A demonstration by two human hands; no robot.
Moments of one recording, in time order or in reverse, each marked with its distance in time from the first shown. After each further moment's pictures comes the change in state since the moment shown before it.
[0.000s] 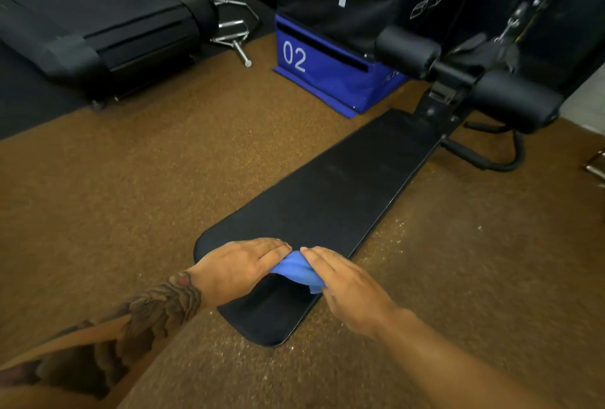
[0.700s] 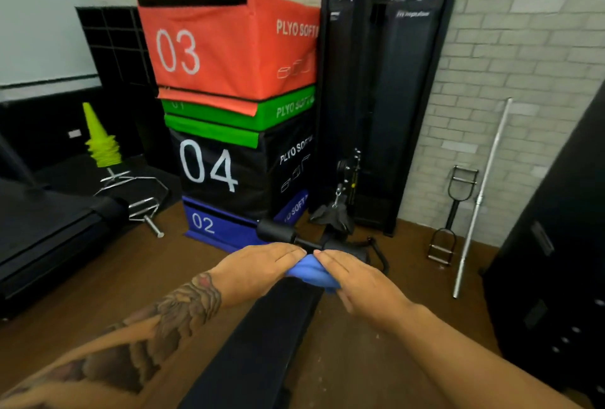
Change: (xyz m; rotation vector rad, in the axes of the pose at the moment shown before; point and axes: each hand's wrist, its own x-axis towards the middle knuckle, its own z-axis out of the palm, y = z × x) left_hand 0.355 0.050 -0.371 0.055 0.226 0.421; right_hand -0.019 0.012 -0.488 -0.281 0.299 0.231
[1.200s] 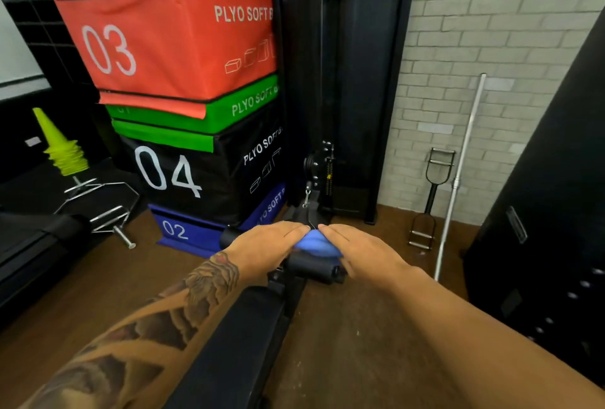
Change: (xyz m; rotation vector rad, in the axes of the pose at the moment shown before) left_hand 0.191 -0.046 0.079 -0.077 -0.276 -0.145; right_hand 0.034 0.182 -0.065 0.047 -0.162 0.171
